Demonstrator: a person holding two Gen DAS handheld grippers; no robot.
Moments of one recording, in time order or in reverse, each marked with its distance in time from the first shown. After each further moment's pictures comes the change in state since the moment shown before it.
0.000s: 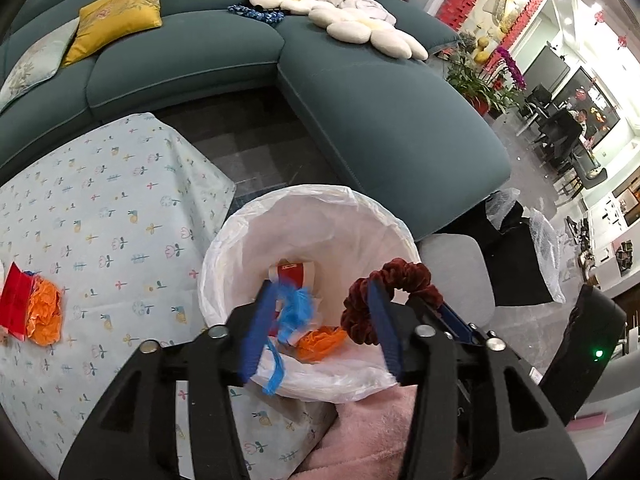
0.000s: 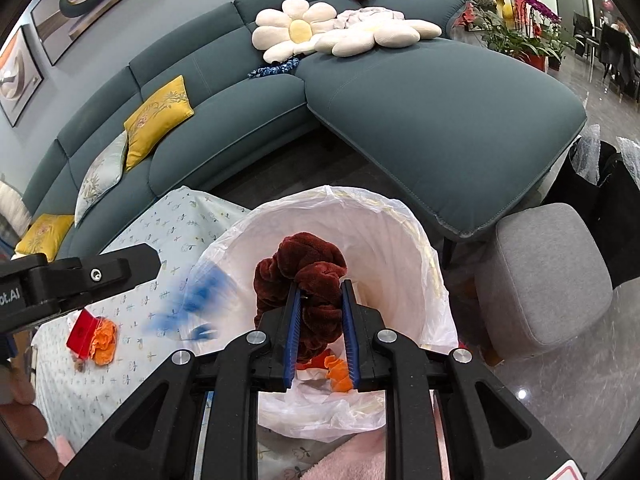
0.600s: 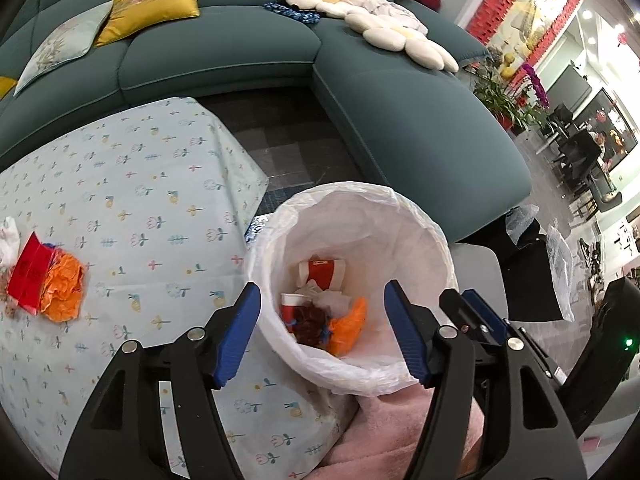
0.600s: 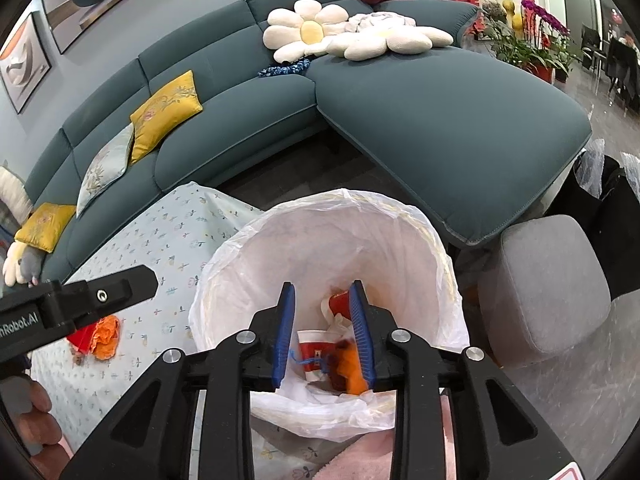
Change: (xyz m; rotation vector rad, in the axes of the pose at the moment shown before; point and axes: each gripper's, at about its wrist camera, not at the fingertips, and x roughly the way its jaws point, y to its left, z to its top) left arm -0.013 0.042 -0.010 -0.086 -0.017 0.057; right arm -0.004 0.022 0.002 -0.044 -0.010 -0.002
